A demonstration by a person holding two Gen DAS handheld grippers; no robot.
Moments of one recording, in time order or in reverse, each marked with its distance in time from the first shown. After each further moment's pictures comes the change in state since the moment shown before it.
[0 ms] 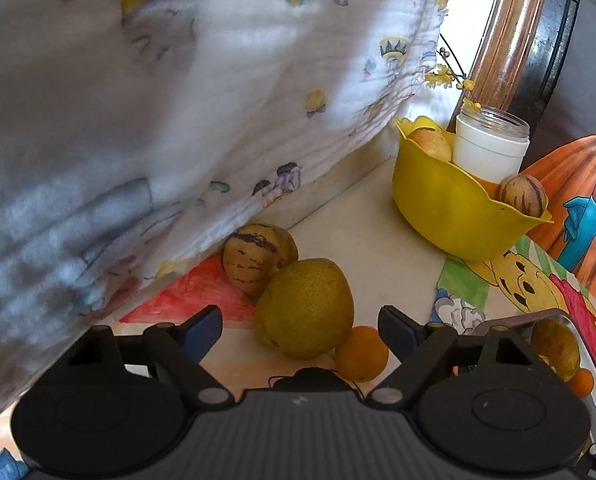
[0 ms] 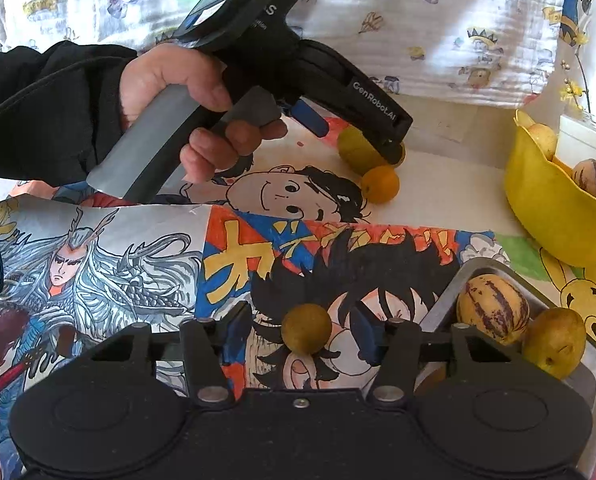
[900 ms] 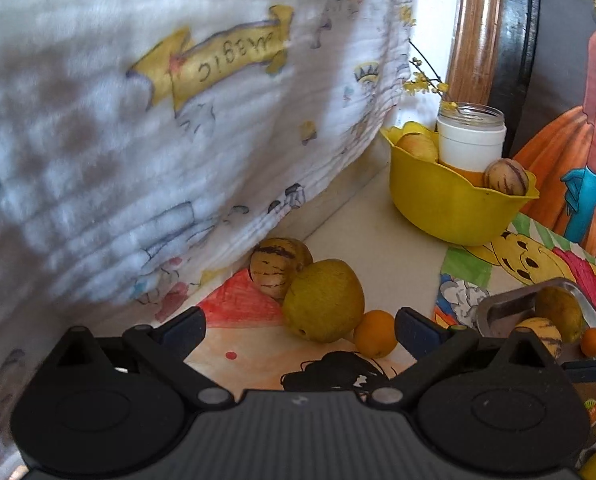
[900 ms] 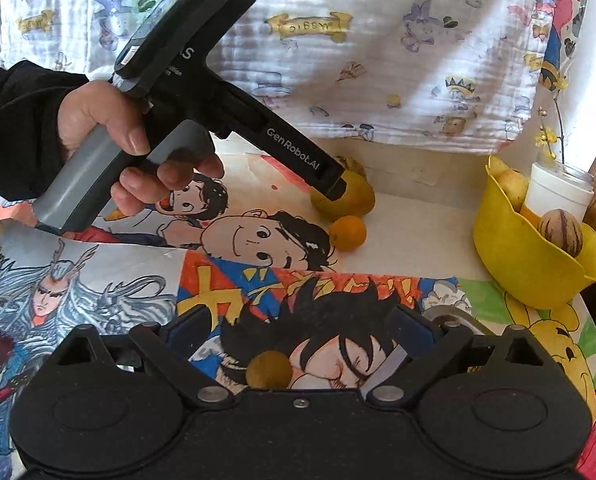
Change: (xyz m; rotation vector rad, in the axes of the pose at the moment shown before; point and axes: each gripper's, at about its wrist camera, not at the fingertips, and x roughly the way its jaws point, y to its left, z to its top) left arm -0.040 -0.003 -0.008 0.128 -0.060 0.061; right arm -0.013 -0.005 0.011 -0.036 -0.082 -0.083
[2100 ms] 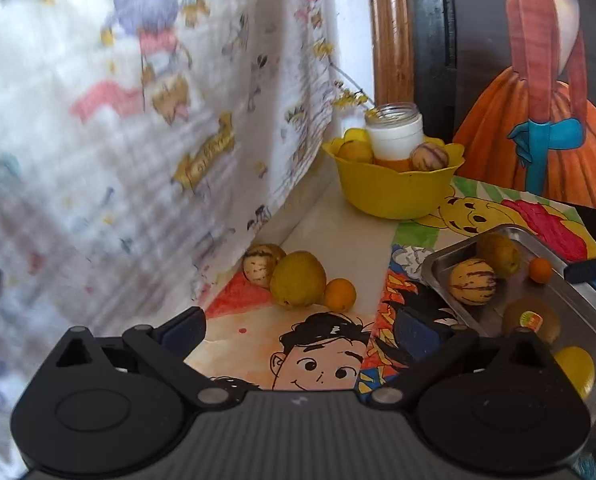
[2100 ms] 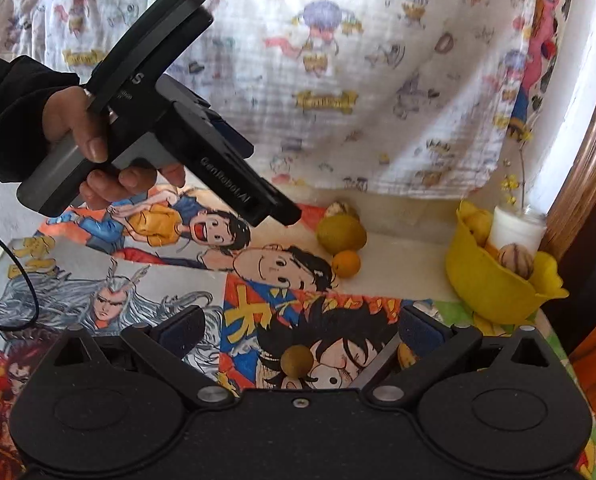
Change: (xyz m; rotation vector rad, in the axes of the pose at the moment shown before) left arm -0.091 -0.022 -0.018 0.229 -0.037 -0.007; right arm -0.076 0.032 -0.008 -0.025 -0.109 -0.052
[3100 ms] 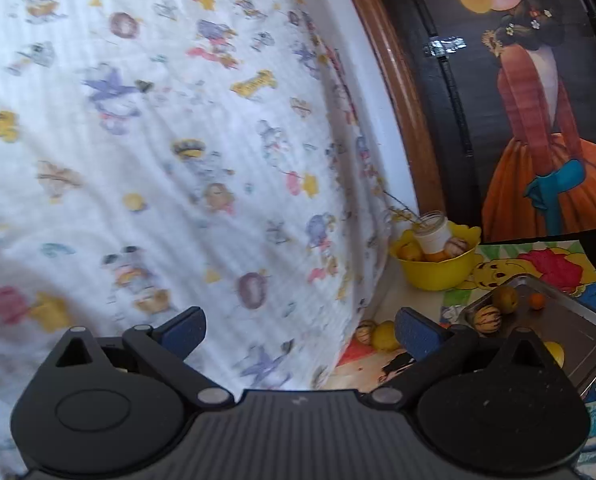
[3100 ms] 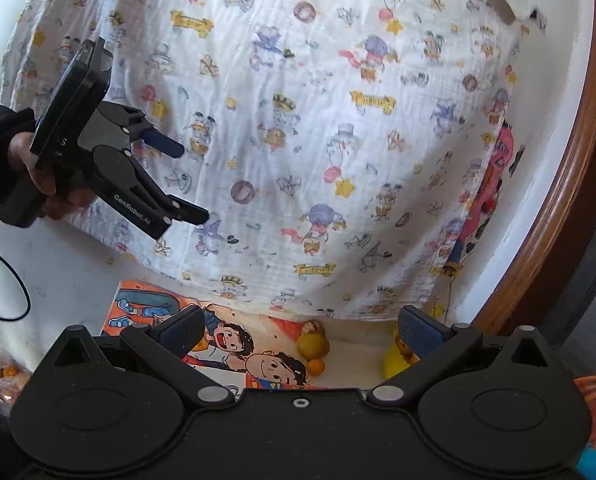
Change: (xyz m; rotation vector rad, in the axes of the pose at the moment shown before) left arm -0.245 0.013 0.005 0.150 -0.266 0.223; right arm -0.195 0.059 0.095 -0.083 -0.207 -0.127
